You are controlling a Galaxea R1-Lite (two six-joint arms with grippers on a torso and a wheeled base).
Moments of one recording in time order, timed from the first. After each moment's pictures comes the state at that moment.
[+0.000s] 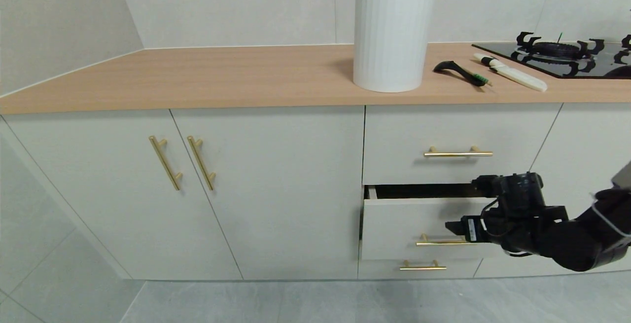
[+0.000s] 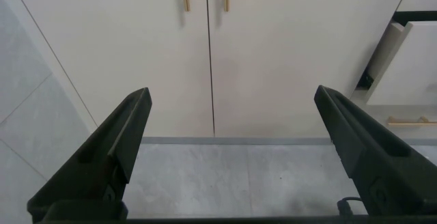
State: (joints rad) left arm 0.00 0.00 0.00 0.00 0.02 0.00; right arm 0.21 2.01 -0.71 -0.63 -0.11 0.10
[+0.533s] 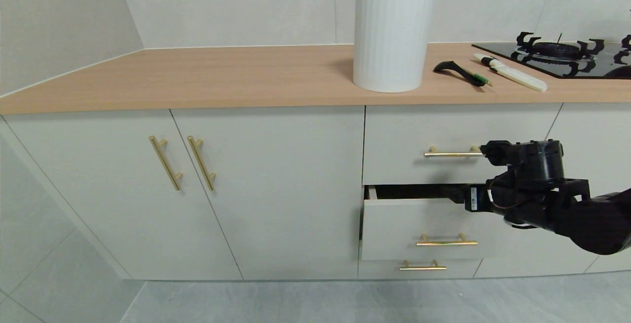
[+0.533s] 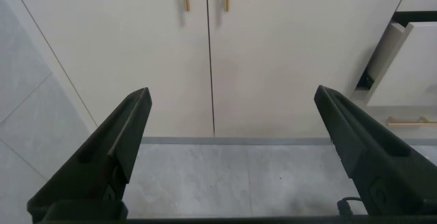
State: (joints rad) left arm 0.00 0.00 0.00 0.00 0.02 0.00; right arm 0.24 1.88 -0.79 -0.61 -0.11 0.11
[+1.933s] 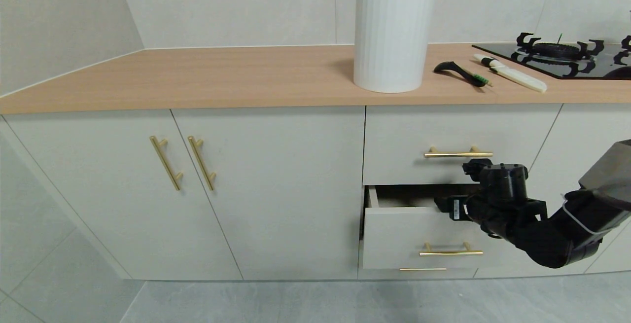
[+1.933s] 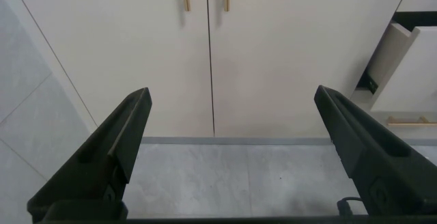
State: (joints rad) left arm 0.00 0.00 0.00 0.00 0.02 0.00; right arm 0.24 2.12 -0.77 -0.86 -0.21 0.12
